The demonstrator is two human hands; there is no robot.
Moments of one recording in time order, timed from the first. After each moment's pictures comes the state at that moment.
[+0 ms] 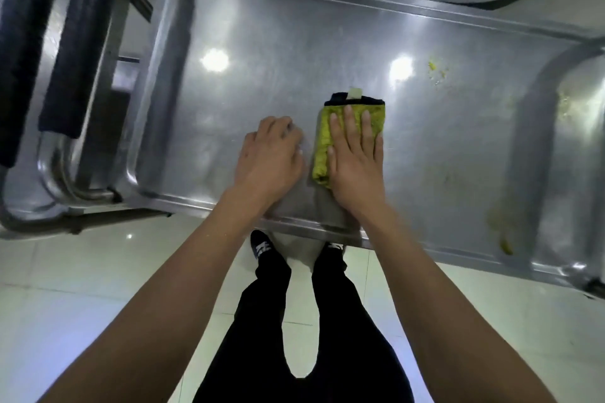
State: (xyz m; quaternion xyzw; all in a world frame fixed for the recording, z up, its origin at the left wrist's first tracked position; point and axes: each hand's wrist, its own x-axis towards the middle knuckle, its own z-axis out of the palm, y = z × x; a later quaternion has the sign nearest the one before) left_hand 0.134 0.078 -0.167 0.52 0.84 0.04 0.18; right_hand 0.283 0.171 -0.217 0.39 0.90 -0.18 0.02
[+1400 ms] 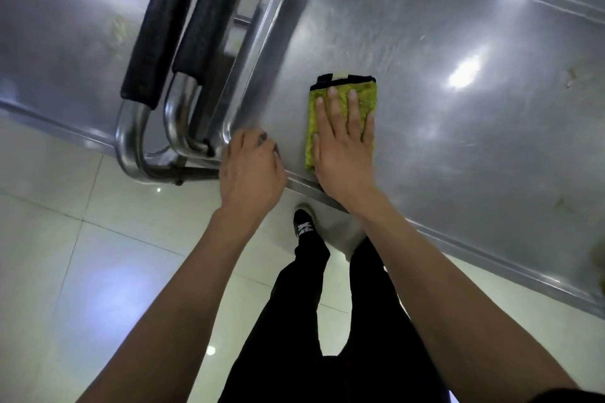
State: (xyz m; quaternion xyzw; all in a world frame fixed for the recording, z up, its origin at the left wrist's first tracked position) left_hand 0.039 -0.102 -0.169 0.32 0.93 0.03 0.16; right_hand 0.130 0.037 -0.223 0.27 0.95 -0.15 0.04
